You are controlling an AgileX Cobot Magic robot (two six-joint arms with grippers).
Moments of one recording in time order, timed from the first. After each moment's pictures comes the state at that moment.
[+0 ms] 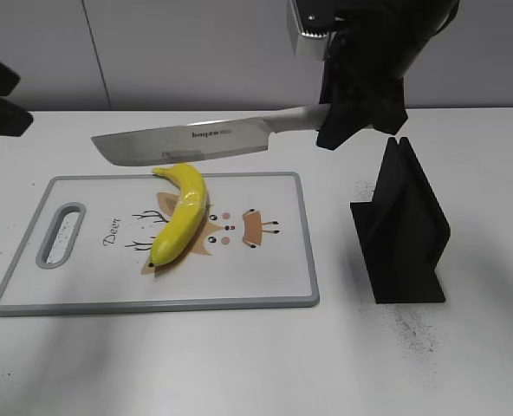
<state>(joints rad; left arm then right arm) -0.01 1.25 -1.02 -0.73 0.94 1.47 0.42 1.93 -1.70 0.38 1.17 -1.31</state>
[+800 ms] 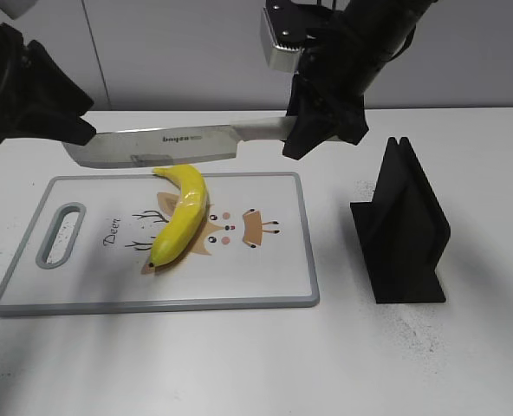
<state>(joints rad) -0.02 1.64 -1.22 -0.85 1.02 1.73 0.42 2.06 -1.78 0.52 1.16 -1.41</state>
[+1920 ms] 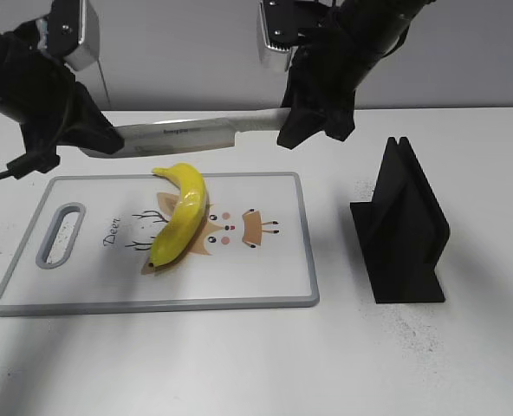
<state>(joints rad) -0.13 1.73 -1.22 -0.72 0.83 1.74 0.42 2.07 -1.78 0.51 1.06 -1.39</state>
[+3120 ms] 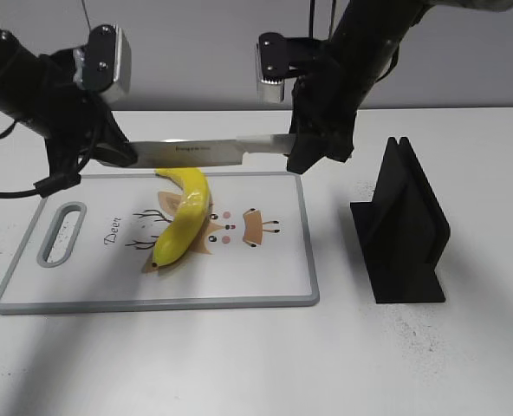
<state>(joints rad) -0.20 1.79 -1.22 -0.64 0.72 1.75 0.44 2.14 -1.80 0.39 1.12 -1.28</state>
